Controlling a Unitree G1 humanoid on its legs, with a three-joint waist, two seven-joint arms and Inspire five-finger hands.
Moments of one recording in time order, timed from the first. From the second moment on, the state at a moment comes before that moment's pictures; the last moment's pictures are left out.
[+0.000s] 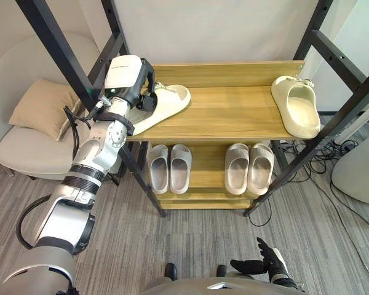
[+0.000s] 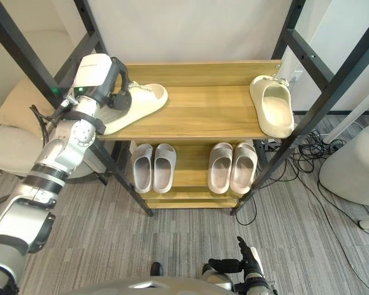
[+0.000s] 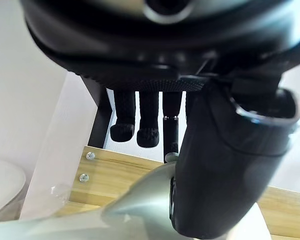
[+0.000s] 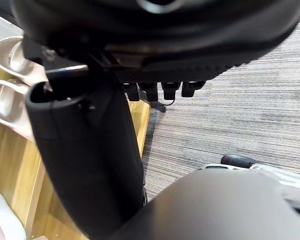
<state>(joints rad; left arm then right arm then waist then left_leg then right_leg) -0.75 0.58 -0.29 0.48 0.64 -0.05 0.22 0.27 -0.16 0.03 0.79 -0.11 -0.13 -0.08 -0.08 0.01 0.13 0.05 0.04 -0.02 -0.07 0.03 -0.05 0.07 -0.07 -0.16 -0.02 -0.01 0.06</state>
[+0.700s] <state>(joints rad) -0.78 0.50 -0.29 0.48 0.59 -0.03 0.24 0.28 -0.15 0.03 0.75 -0.11 -0.13 -0.08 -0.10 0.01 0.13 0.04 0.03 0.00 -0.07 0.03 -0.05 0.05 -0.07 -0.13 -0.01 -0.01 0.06</state>
